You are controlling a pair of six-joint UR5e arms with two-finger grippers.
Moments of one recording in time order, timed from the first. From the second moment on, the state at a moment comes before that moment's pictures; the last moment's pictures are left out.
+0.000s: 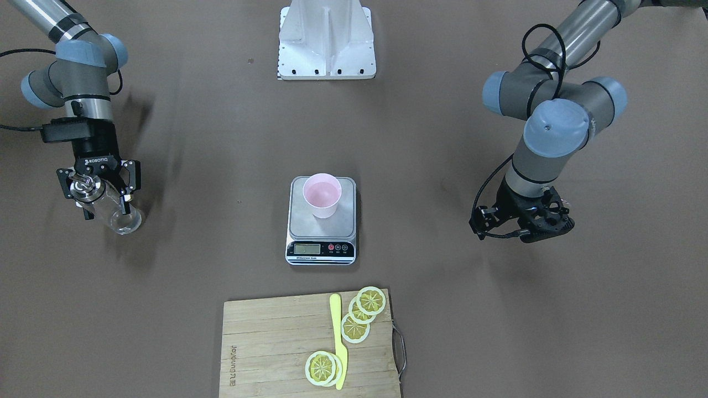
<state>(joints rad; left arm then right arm) -0.84 -2.05 -1.53 -1.78 -1.94 -1.13 0.48 -1.61 1.59 -0.32 0.93 0.94</state>
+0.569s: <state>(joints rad) -0.84 -2.05 -1.53 -1.78 -1.94 -1.13 0.48 -1.60 1.58 -0.31 0.93 0.93</state>
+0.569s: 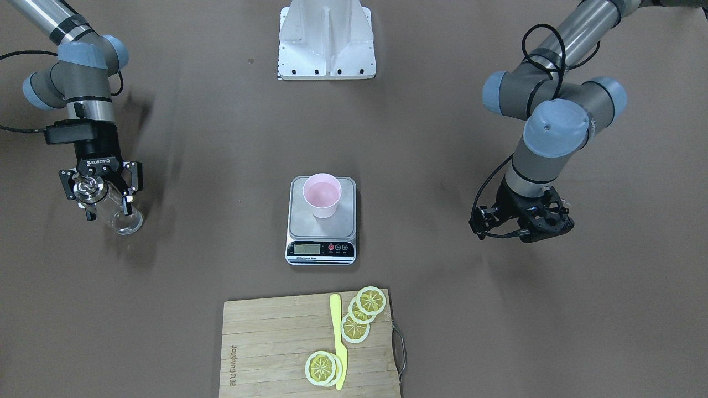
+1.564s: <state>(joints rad) -0.84 -2.04 -1.53 -1.78 -1.92 -1.13 0.49 -1.61 1.61 -0.31 0.98 0.92</state>
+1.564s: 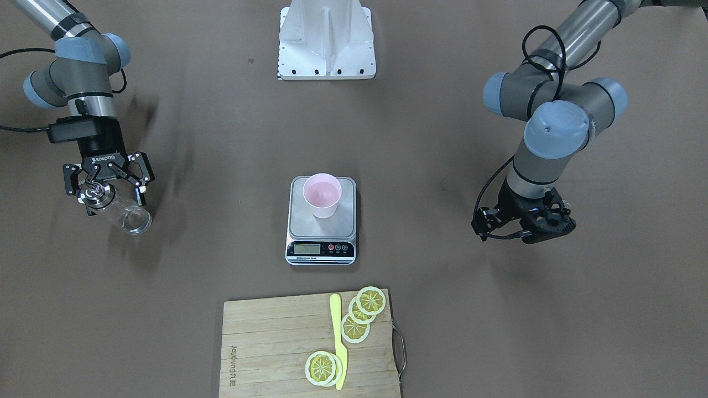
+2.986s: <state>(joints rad) -0.84 -2.05 -1.53 -1.78 -1.92 -1.15 0.73 -1.94 2.10 -0.49 1.48 0.94</state>
